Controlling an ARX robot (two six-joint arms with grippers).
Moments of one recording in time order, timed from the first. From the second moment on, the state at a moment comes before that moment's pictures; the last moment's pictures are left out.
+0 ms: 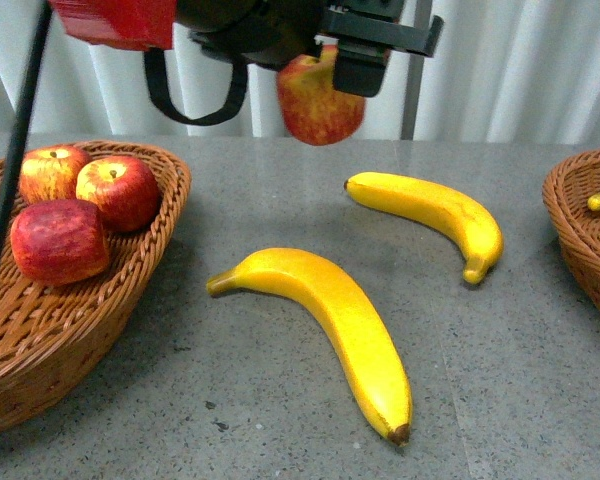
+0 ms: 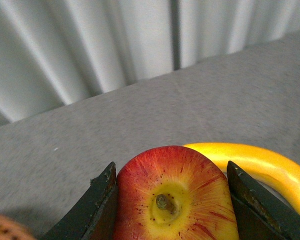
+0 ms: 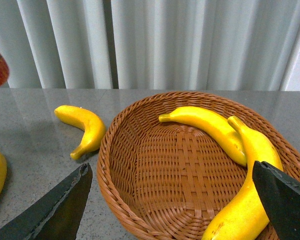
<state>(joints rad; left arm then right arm) -0.50 1.78 1.23 0.22 -0.18 0.08 0.00 0.00 0.01 0.00 0.00 0.00</state>
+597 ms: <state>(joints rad) -0.34 1.27 0.66 0.40 -0.57 -0.11 0.00 0.00 0.01 0.00 0.00 0.00</state>
